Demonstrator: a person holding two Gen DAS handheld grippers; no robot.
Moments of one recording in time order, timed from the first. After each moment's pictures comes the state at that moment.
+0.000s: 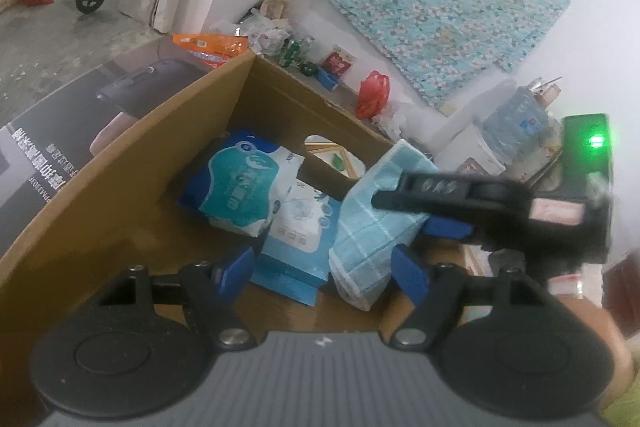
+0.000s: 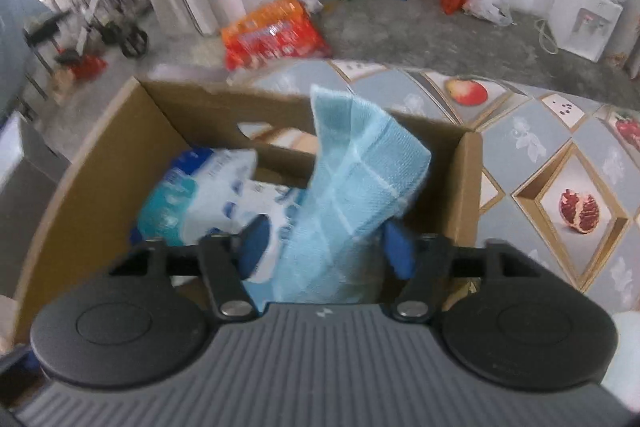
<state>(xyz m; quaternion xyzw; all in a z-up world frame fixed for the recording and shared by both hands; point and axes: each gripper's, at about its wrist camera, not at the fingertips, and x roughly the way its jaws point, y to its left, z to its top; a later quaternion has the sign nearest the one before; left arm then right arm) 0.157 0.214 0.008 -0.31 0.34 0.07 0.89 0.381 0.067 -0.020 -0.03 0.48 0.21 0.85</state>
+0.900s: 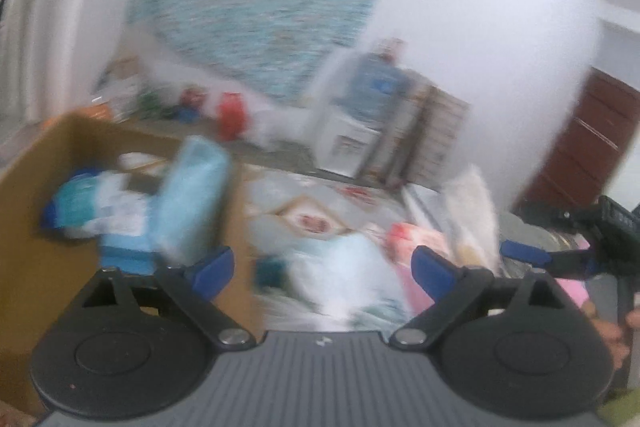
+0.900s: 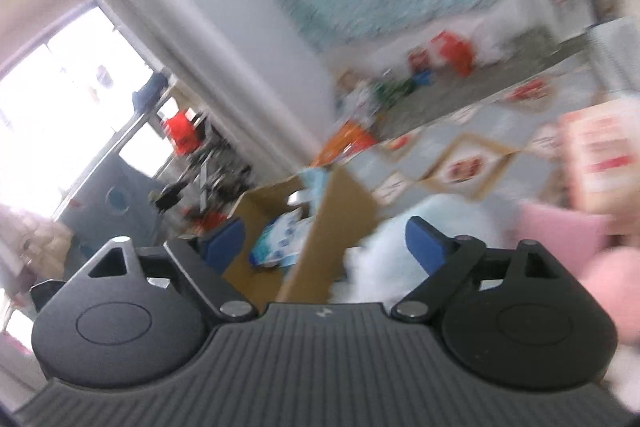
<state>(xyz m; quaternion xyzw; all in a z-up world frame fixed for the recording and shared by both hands) 0.084 0.055 0.067 -0.17 0.26 -0.12 0.94 0.191 -0.312 0.078 0.24 0.32 0.28 0.87</state>
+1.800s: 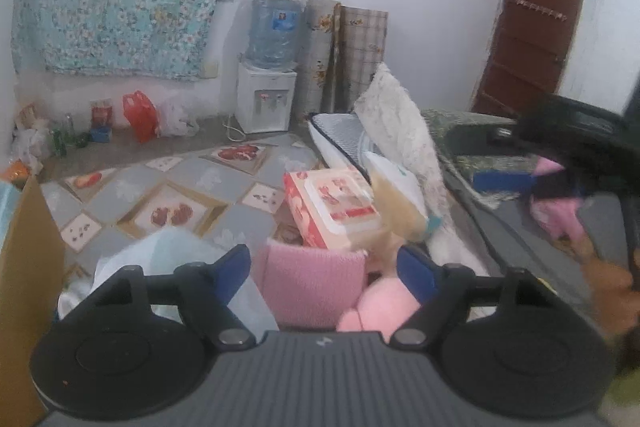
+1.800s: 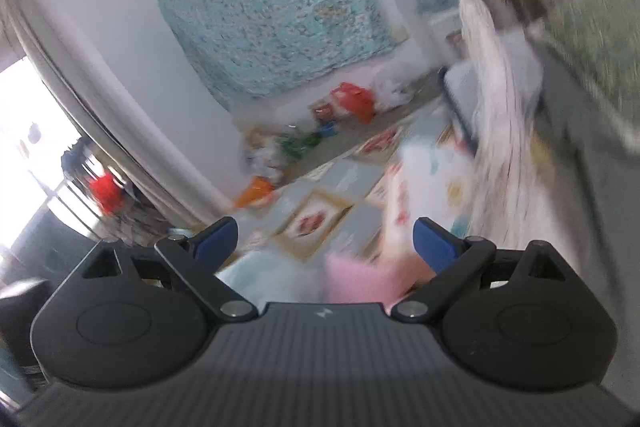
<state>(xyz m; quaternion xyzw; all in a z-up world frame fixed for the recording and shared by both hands) 0.190 -0.156 0.022 -0.01 0.31 -0.20 0.93 0.230 -0.448 0.033 0.22 0.30 0.16 0.91</state>
